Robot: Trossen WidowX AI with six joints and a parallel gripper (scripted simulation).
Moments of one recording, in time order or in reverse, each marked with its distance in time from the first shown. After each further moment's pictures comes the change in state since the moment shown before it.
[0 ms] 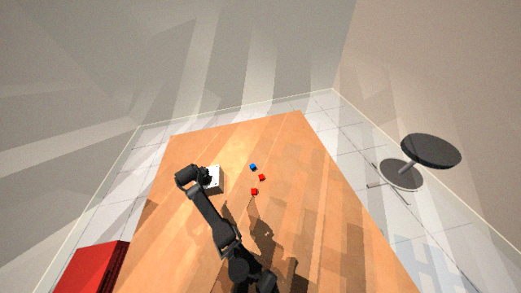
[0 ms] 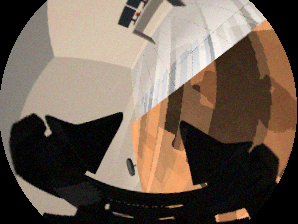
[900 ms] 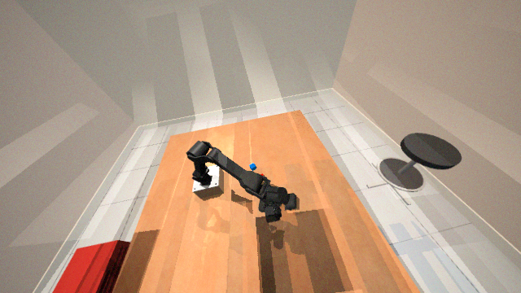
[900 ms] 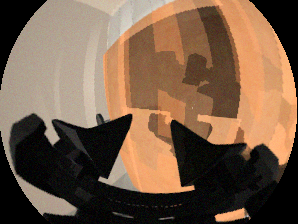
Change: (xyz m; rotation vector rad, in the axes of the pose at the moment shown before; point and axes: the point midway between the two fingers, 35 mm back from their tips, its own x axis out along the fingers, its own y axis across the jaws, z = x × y) arm -0.091 -0.038 -0.259 -0.272 0.429 -0.377
